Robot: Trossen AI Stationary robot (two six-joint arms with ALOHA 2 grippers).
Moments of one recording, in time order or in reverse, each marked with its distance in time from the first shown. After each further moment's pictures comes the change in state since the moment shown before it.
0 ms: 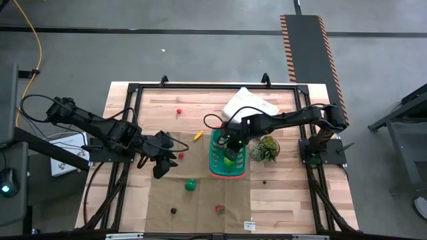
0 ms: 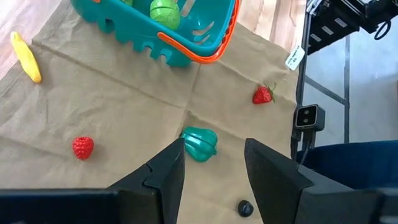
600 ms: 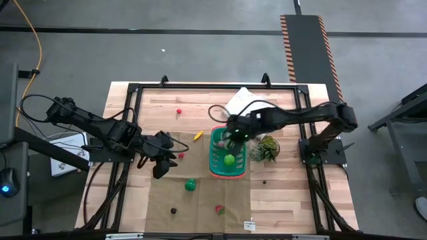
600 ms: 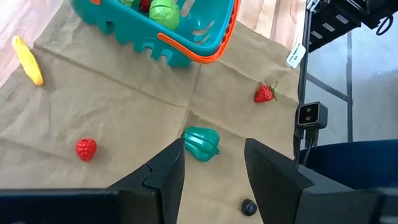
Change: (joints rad) left arm 0.000 0.000 0.000 -0.004 -0.001 0.024; right arm 0.016 -0.125 0.088 -0.135 0.140 0.027
